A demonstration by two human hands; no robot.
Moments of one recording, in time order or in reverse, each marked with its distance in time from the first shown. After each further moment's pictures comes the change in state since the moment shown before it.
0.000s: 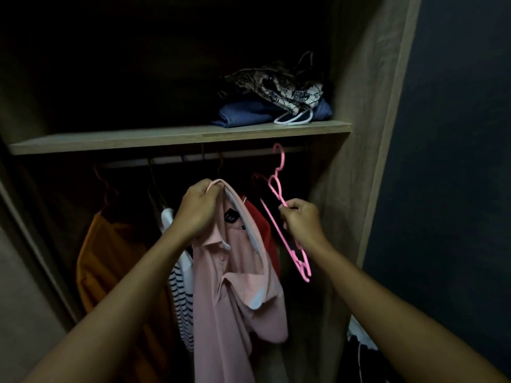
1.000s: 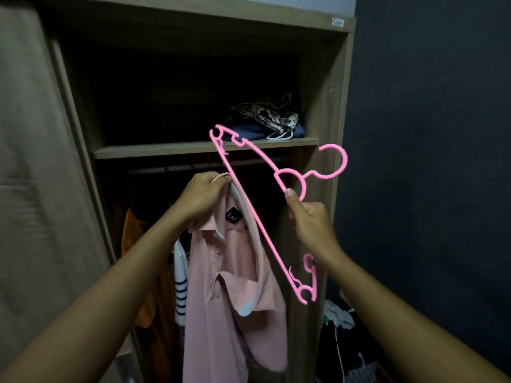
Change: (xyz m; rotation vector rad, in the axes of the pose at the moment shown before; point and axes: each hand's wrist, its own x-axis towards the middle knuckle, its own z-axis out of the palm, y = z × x) left_hand -0.094 0.074 -0.100 -0.078 -0.184 0.122; right_hand -0.213 -0.124 -0.027 0.002 0.060 -0.231
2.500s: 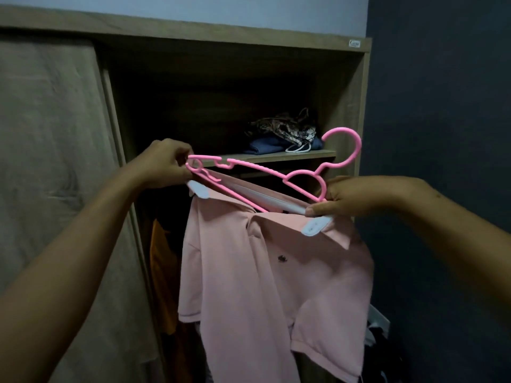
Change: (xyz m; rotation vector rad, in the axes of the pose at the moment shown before) left_hand 0.002 0.054 -0.141 0.690 -0.036 0.173; right_hand 0.046 -0.112 -0.044 -1.166 -0.844 -0.129
